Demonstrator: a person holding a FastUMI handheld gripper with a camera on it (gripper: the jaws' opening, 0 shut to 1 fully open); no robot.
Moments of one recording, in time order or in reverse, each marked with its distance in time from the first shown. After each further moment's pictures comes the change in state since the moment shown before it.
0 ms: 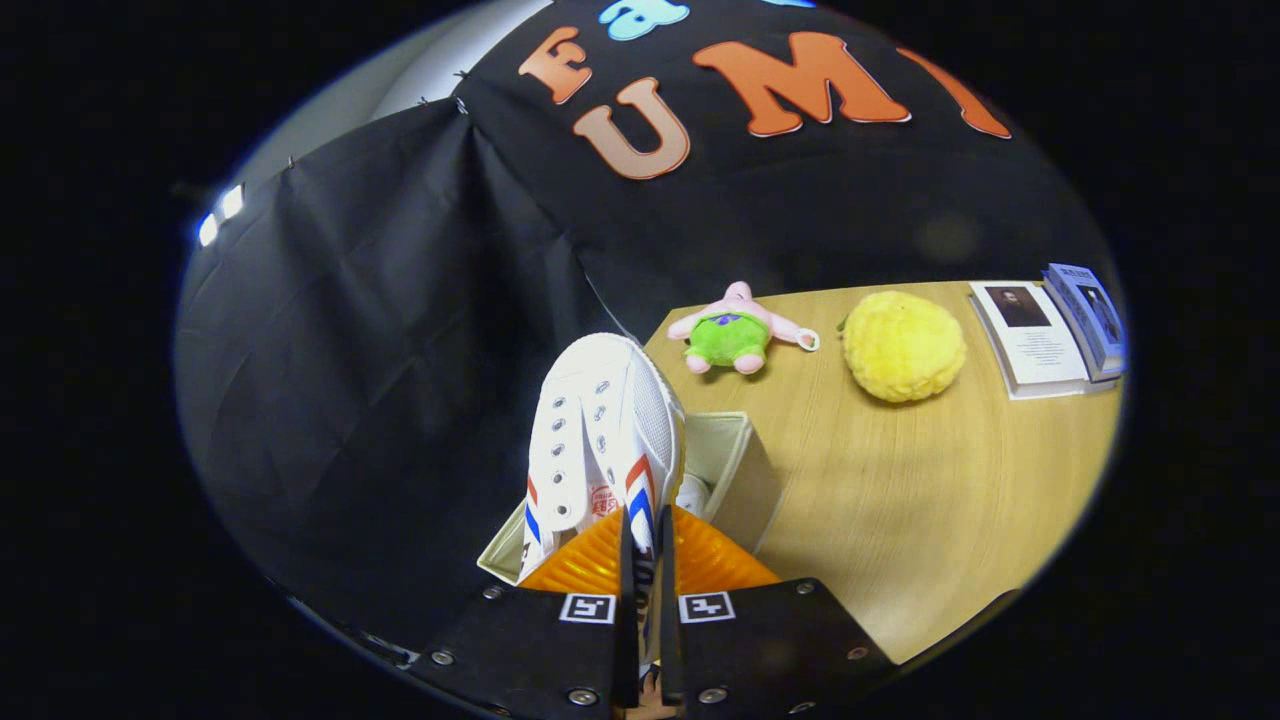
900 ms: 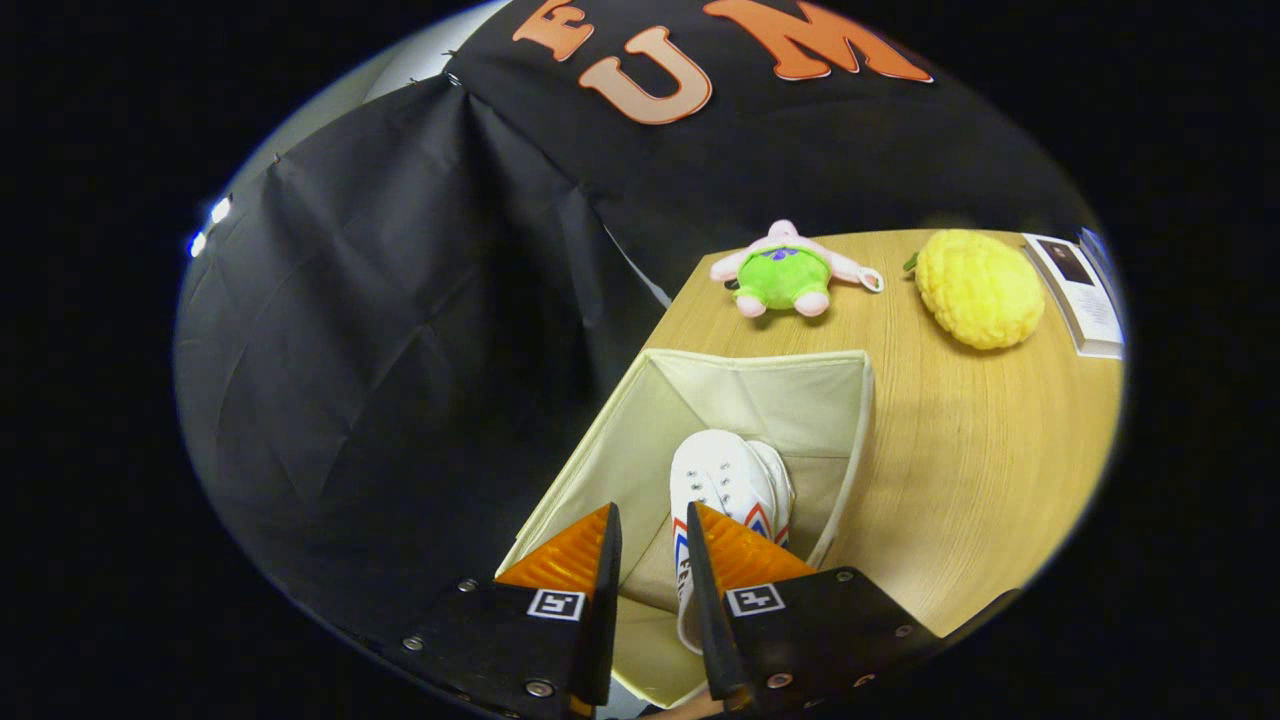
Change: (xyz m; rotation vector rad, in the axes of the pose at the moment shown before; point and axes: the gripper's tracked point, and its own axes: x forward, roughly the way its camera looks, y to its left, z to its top) arm 0.043 0.030 -0.027 0.011 0.073 0.014
